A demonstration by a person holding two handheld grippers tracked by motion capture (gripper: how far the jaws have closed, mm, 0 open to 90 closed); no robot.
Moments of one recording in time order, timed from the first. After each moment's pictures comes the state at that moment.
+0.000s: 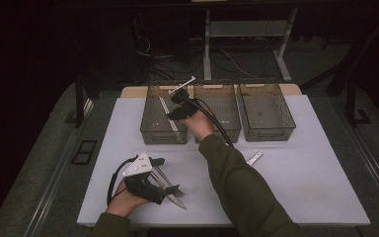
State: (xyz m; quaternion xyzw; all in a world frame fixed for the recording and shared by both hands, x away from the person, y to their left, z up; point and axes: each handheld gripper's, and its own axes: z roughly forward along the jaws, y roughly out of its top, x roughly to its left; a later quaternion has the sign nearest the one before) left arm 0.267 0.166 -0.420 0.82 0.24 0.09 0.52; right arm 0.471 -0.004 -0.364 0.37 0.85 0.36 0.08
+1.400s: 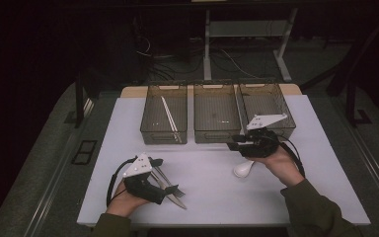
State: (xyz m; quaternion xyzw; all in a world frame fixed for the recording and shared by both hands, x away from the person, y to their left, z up) left arm 0.266 0.168 -0.422 0.82 0.25 0.10 0.51; right arm 0.336 -0.201 -0.366 0.31 0.84 0.43 0.11
